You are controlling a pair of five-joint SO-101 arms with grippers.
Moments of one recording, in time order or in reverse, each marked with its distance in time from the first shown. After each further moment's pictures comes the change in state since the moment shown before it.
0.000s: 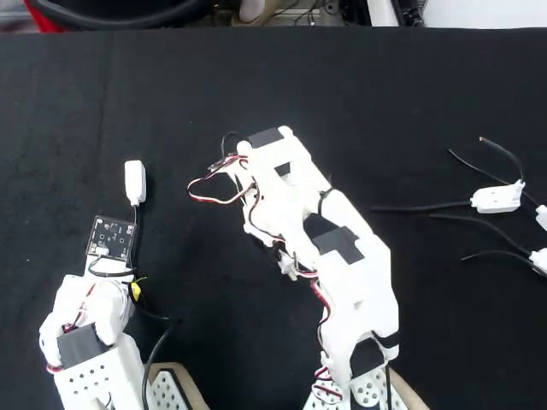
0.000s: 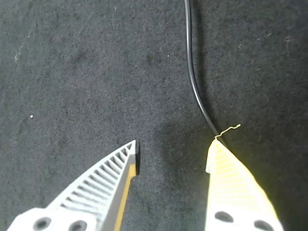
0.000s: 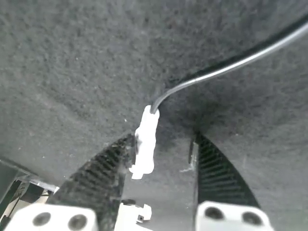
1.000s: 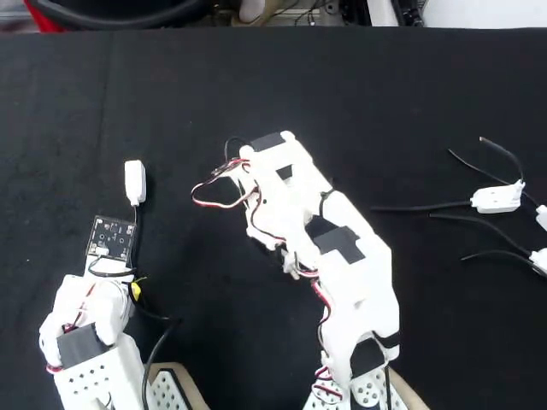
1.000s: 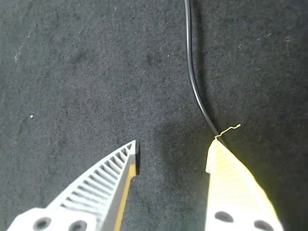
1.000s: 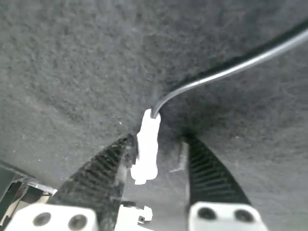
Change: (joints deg) left arm 0.0 0.0 0.0 0.0 0.0; right arm 0.4 0.3 2.9 -2.2 -0.2
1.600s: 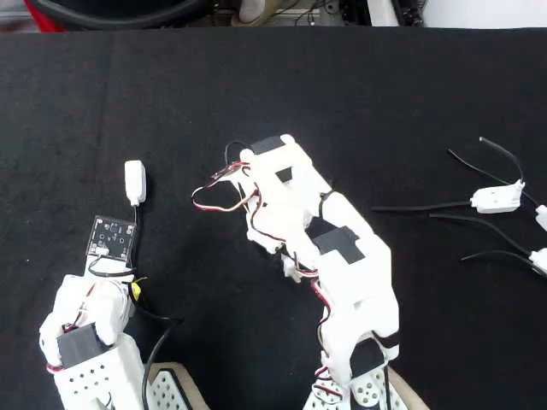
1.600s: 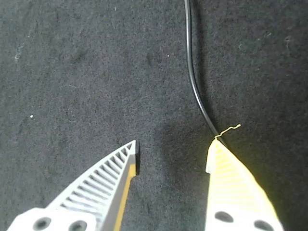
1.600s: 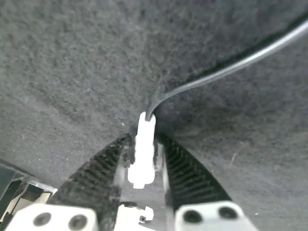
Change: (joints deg) left arm 0.0 0.0 0.0 0.0 0.0; right arm -0.1 0.0 1.9 -1.0 0.4
